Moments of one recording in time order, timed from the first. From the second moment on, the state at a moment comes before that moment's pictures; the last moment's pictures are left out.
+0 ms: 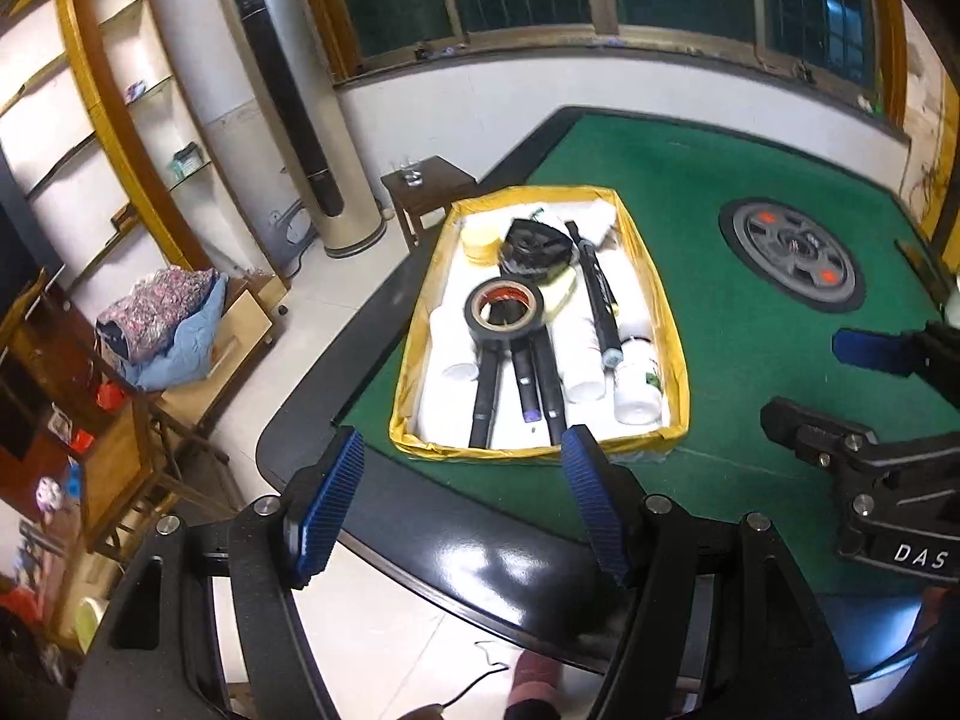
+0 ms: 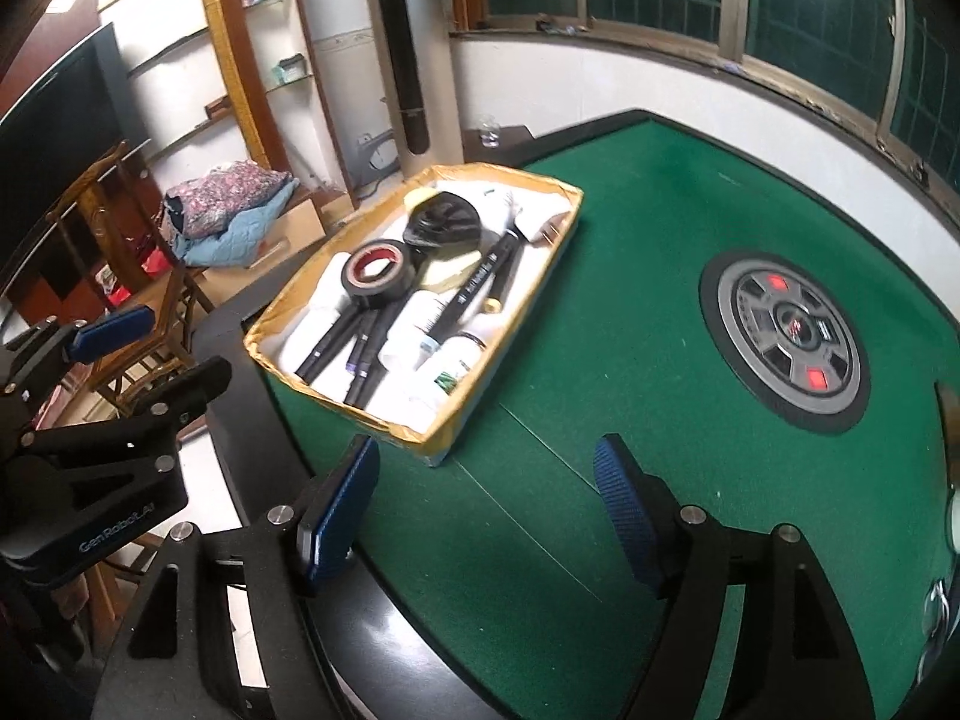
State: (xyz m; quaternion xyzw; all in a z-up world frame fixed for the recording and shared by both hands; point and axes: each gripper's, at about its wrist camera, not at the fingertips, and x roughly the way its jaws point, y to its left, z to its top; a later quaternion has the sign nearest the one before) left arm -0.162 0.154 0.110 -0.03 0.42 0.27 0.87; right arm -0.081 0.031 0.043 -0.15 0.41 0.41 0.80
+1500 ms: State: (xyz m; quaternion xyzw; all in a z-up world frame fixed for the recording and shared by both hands) left arm -0.187 0.181 0.104 -0.05 0.39 0.28 0.87; right arm -0.089 0.054 0.039 -0.15 0.41 0.44 0.78
